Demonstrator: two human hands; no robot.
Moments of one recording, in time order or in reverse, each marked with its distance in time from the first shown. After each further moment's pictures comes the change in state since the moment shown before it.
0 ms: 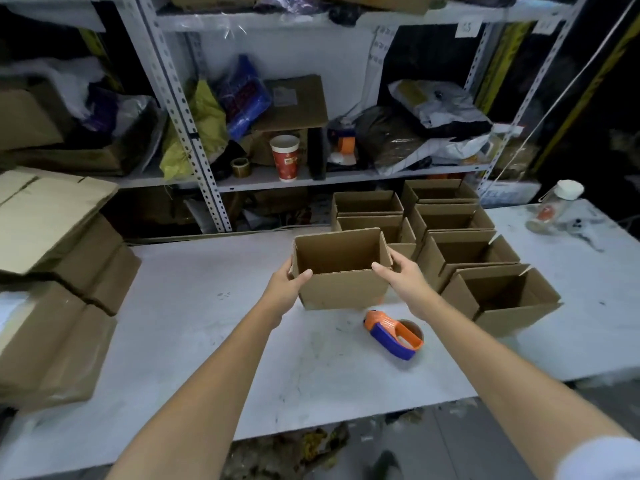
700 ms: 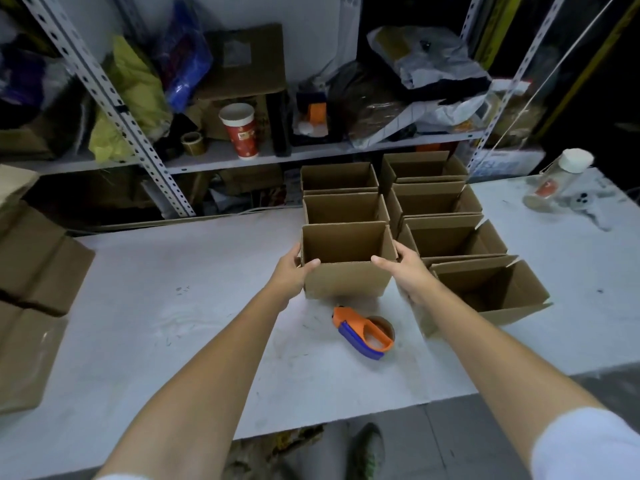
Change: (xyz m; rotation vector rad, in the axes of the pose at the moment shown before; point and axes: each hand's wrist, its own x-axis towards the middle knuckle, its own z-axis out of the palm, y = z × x) left_hand 0.080 0.014 0.115 0.094 -0.020 -0.008; right_hand 0.082 0.063 -0.082 0.067 -0.047 0.208
